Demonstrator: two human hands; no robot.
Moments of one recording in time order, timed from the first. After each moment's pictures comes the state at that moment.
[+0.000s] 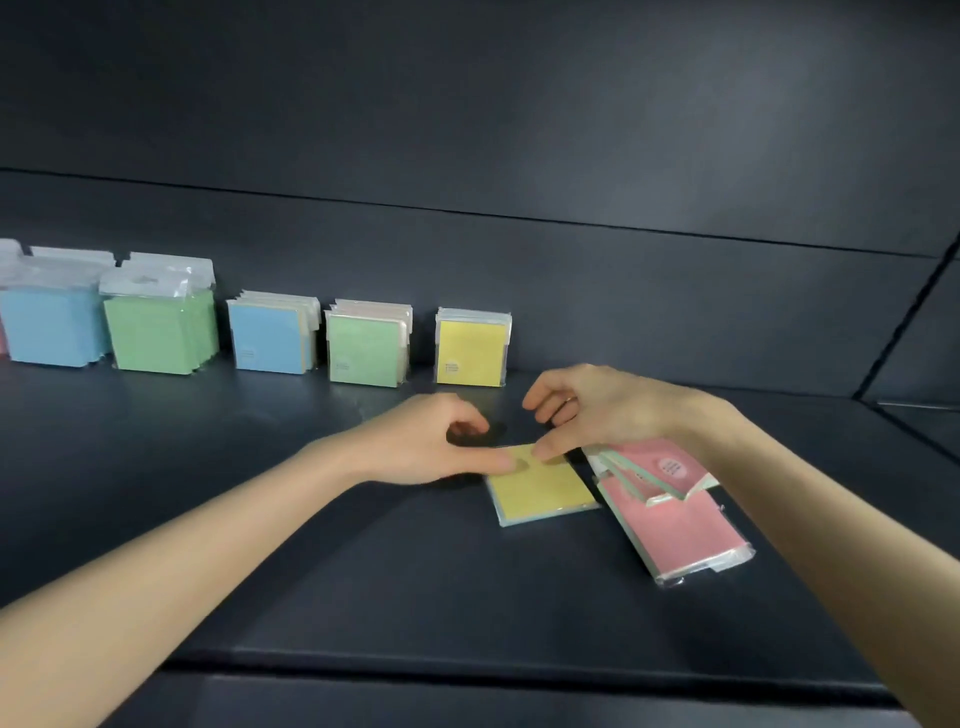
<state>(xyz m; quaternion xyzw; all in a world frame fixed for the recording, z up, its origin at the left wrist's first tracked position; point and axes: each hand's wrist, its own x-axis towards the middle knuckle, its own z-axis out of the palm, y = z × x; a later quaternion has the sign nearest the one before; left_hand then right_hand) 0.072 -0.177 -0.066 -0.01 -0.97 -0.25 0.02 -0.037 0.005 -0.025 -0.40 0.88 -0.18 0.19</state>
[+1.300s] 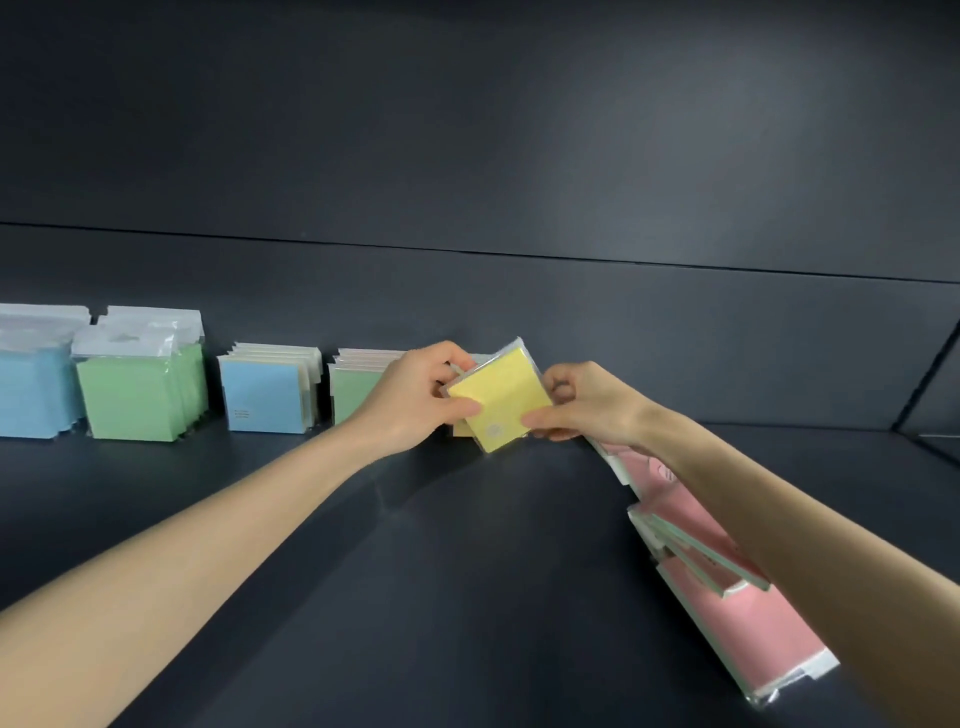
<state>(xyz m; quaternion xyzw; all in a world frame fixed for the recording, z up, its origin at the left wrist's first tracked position) 0.009 -0.239 -0.046 0.02 -0.87 -0.46 0.19 -0.089 -0.056 -0.037 -0.32 0.84 -0.41 0.14</state>
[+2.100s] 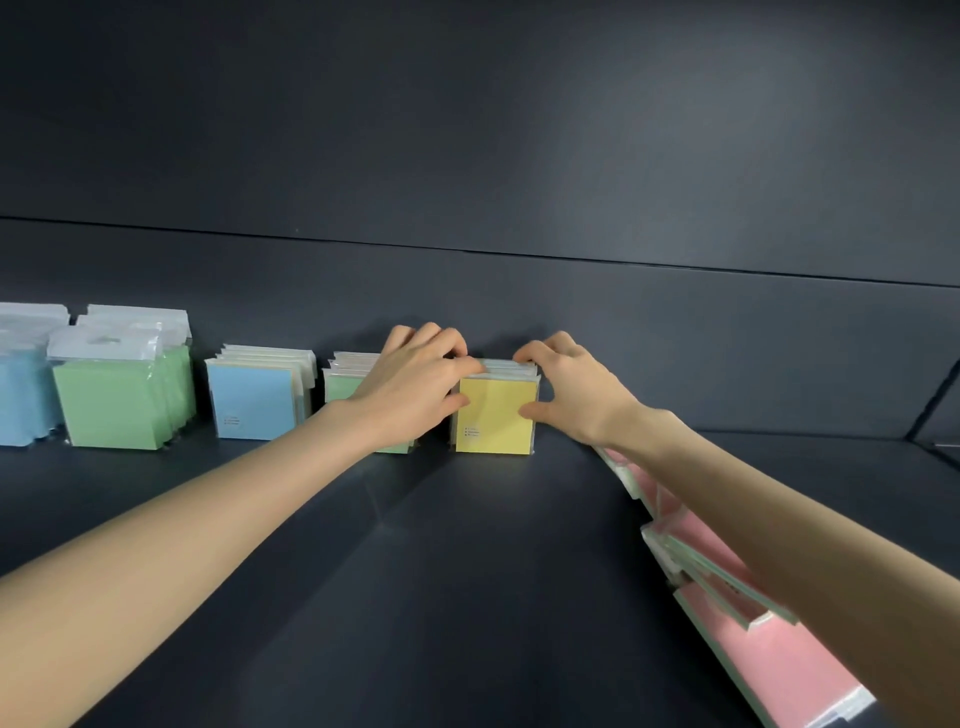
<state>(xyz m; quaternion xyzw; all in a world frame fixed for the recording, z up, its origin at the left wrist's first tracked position) -0.025 -0.262 -0.047 -0.06 -0.97 0.05 0.25 -0.106 -0.082 -0.037 -0.39 0.90 -0.16 -0.08</state>
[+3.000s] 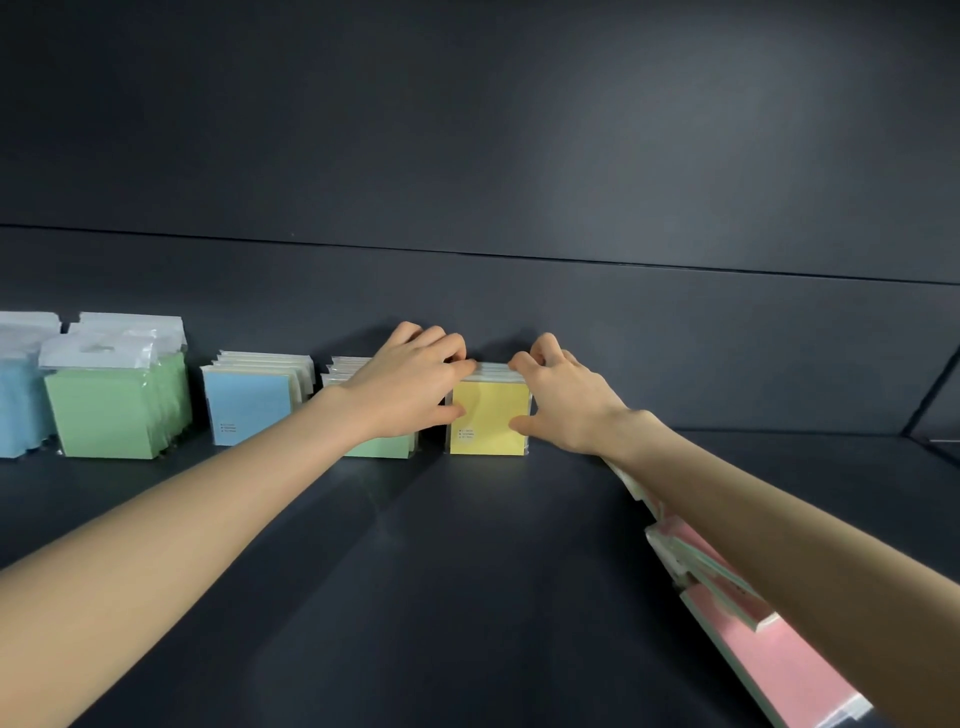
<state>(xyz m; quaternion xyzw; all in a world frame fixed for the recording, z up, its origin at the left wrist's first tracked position) -0.033 -0.273 -0.041 -0.10 -0.97 0.14 0.19 -0.098 -0.093 -0.038 -0.38 0.92 -0.04 -0.10</state>
